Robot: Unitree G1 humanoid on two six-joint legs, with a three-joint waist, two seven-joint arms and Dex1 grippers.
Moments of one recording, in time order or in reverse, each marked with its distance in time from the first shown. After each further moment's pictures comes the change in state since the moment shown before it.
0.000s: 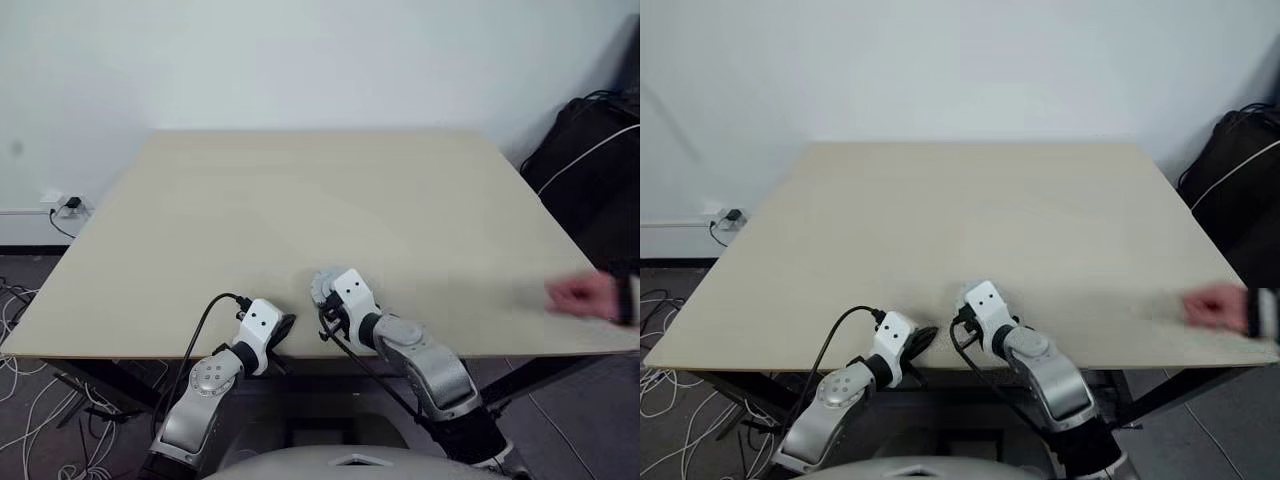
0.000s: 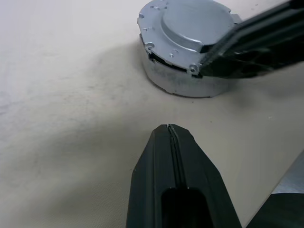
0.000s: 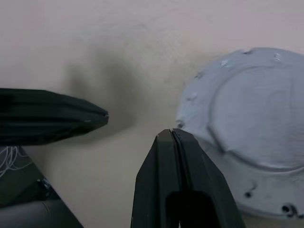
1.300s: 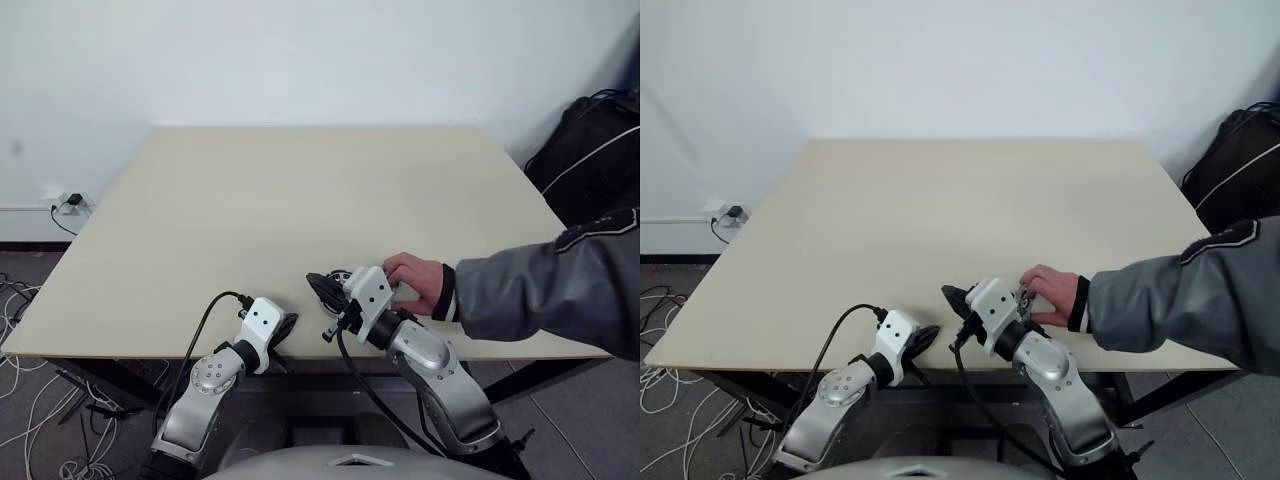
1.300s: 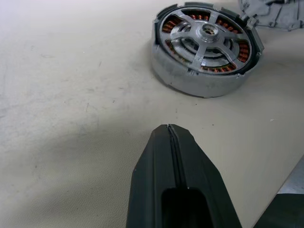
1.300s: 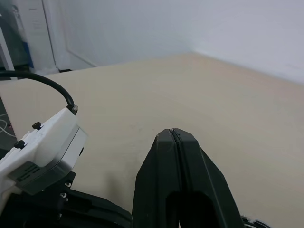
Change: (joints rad) left arm -0.009 0.000 -0.004 -0.002 0.000 0.002 -0.011; right arm 0.109 -0.025 0.003 -0.115 0.040 -0.482 0.045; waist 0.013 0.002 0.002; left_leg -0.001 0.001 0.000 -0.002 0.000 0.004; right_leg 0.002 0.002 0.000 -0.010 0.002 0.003
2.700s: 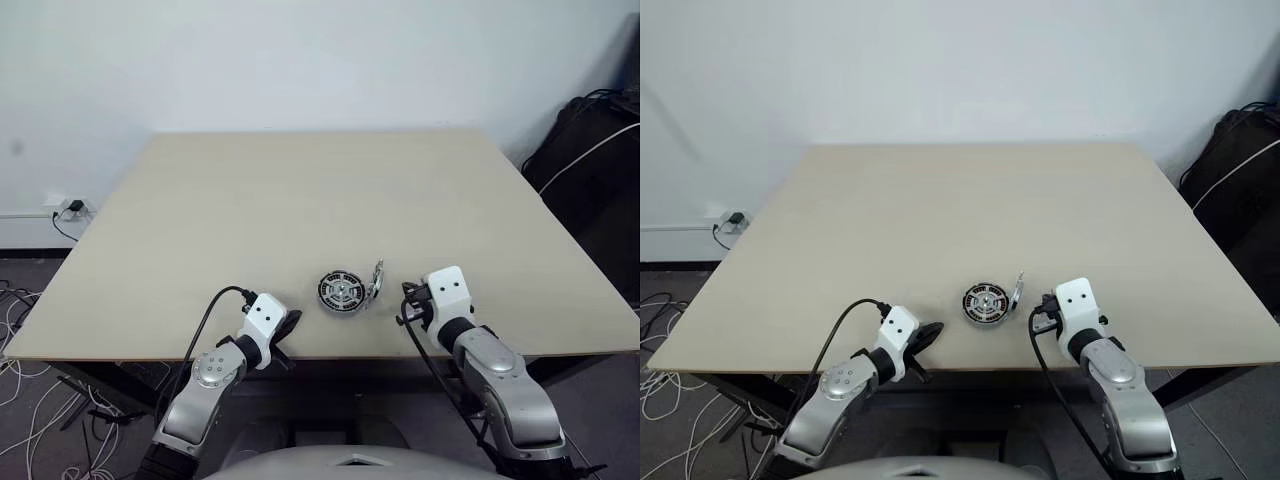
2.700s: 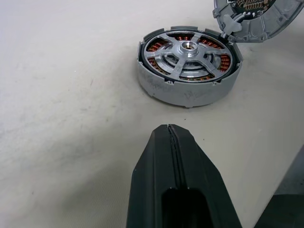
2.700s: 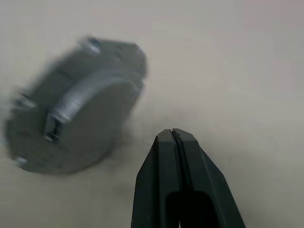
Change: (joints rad) left arm -0.032 0.005 -0.004 0.001 0.000 0.007 -0.036; right arm 0.088 -0.083 -0.321 -0.051 0.000 0.357 -0.178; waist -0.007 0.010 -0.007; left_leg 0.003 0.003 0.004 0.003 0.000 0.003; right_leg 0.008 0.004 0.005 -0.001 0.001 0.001
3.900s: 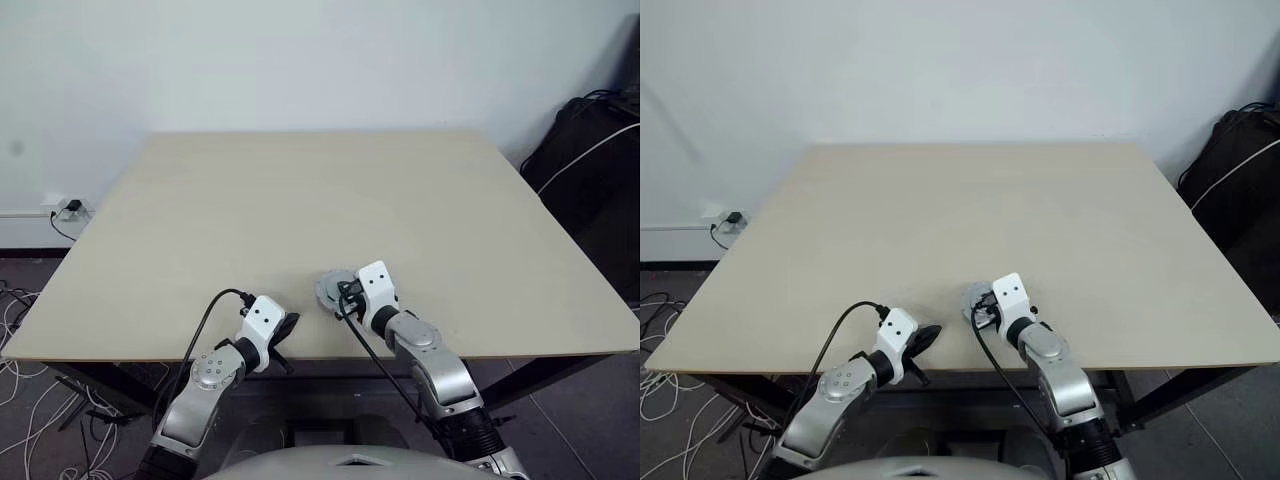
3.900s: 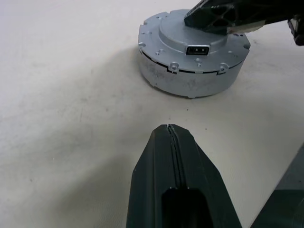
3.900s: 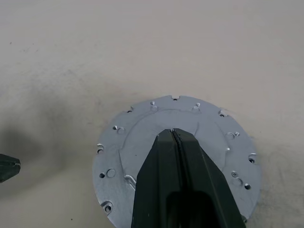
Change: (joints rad) left arm 0.011 0.004 0.002 -0.001 0.000 0.014 0.010; right arm -0.204 0.180 0.202 0.362 -0.040 -0.105 0.015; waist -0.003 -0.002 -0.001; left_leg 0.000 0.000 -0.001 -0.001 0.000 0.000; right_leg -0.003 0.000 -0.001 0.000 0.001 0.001
